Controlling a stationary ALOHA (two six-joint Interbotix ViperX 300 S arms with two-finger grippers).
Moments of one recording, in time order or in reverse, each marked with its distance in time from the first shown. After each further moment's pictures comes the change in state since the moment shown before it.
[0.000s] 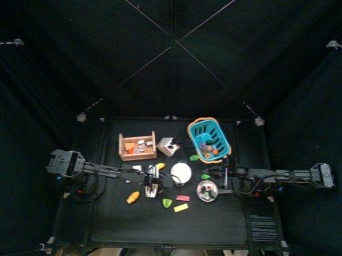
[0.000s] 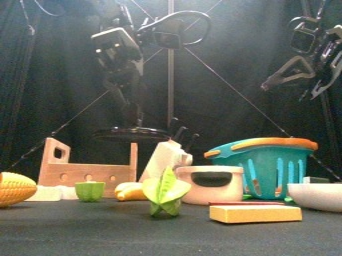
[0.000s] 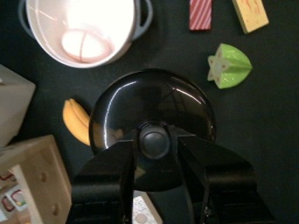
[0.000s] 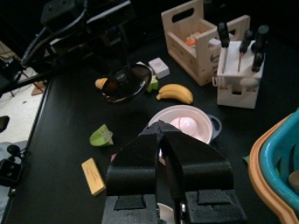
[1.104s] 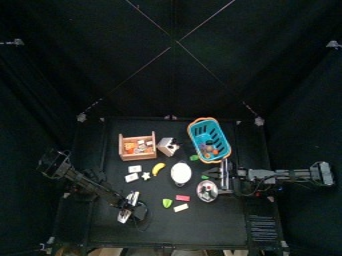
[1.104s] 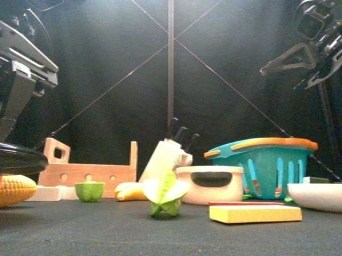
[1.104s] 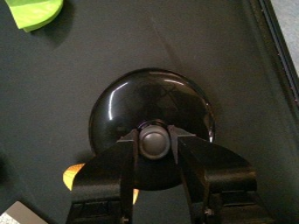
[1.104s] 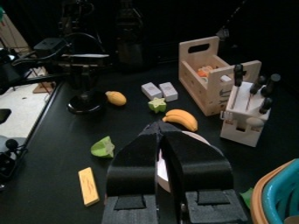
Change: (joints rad) left arm -0.397 -0.196 0.476 -0.137 -0.379 -0.014; right arm 0.040 0.000 0.002 -0.146 -0.121 -0.023
